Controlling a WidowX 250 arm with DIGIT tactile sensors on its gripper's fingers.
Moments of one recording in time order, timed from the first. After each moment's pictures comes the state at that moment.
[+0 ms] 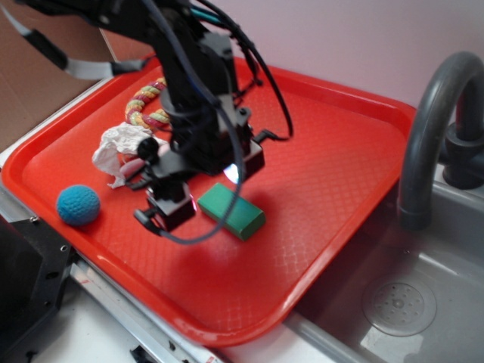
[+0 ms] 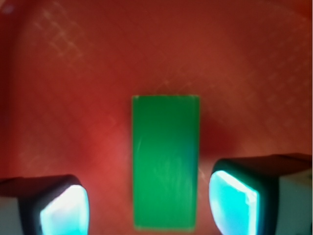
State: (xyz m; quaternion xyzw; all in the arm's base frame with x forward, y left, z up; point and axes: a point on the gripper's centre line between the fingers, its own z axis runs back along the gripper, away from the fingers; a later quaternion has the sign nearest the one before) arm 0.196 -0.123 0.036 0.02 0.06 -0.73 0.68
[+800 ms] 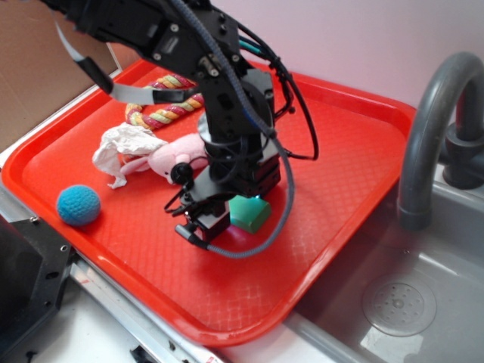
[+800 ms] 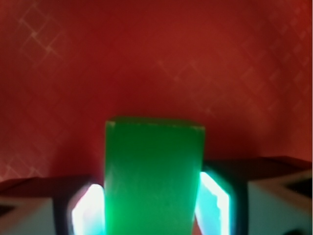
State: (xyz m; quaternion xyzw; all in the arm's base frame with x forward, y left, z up) arm 0.201 -0.135 0.019 0.04 0.06 -0.71 0.70
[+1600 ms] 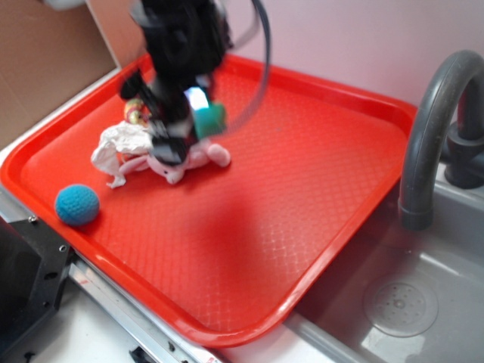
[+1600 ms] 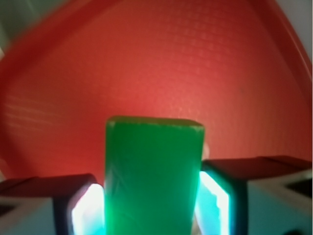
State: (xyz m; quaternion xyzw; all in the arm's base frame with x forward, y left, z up) arm 0.211 -0.083 0.123 0.01 0.01 -0.40 0.92
